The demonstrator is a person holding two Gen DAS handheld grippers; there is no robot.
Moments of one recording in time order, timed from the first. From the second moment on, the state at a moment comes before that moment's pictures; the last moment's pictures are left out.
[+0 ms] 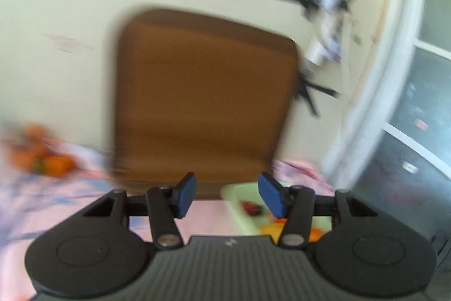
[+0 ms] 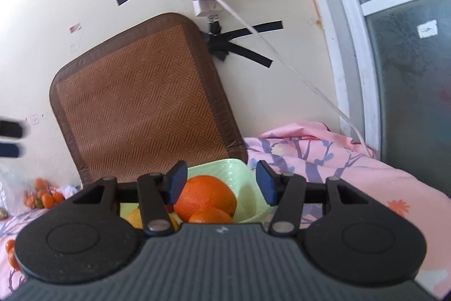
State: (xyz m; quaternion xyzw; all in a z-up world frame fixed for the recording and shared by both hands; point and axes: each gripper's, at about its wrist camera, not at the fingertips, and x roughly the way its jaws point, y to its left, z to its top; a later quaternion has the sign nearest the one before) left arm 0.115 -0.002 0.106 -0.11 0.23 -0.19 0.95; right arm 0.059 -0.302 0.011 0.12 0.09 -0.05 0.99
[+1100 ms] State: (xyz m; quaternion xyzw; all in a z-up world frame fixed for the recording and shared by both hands) left arm 0.025 0.069 0.000 -0.10 0.27 -0.10 0.95; right arm 0.038 -0.160 0.003 0.05 0.20 0.14 0.97
